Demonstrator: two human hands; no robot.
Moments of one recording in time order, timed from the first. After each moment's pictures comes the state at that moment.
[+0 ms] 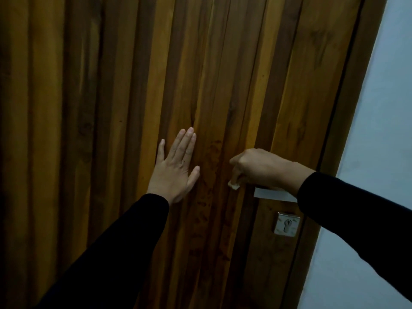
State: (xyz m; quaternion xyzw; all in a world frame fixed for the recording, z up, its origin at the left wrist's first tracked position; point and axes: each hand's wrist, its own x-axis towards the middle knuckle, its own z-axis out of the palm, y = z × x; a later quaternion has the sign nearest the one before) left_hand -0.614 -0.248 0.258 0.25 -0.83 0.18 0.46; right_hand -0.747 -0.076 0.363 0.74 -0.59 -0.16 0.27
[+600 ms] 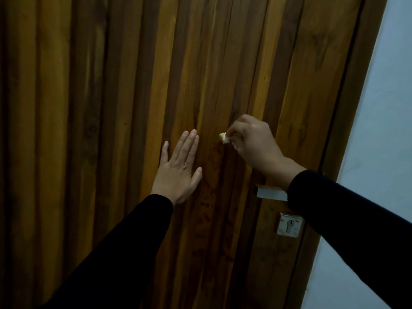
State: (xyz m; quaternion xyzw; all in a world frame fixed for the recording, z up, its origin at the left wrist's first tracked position) left_hand -0.611 -0.247 0.260 0.25 -0.83 0.18 0.46; right_hand -0.725 -0.094 0.374 0.63 -0.62 0.26 0.39
